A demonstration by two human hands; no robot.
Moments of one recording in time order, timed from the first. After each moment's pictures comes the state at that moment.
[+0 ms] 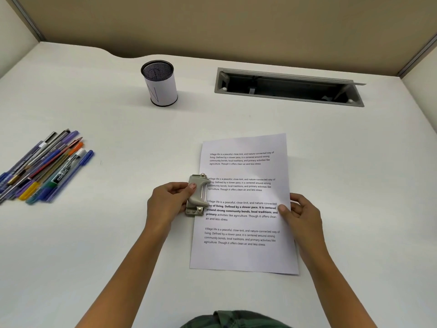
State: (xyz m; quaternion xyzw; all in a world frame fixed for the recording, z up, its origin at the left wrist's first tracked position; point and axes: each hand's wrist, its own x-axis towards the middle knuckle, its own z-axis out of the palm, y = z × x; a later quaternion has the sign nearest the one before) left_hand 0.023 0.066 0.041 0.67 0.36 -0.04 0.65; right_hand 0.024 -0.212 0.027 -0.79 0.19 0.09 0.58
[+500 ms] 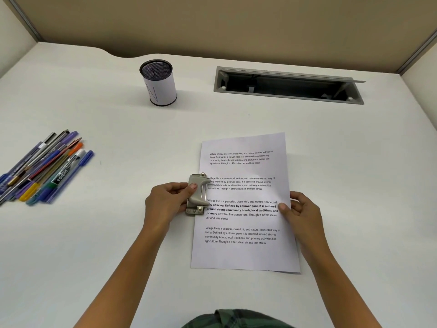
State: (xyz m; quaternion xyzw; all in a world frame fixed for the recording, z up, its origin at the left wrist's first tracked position) left_hand 0.022 0.068 0.043 0.68 0.35 -0.05 0.64; right_hand 0.025 -0.211 0.030 -0.79 0.19 0.09 0.58
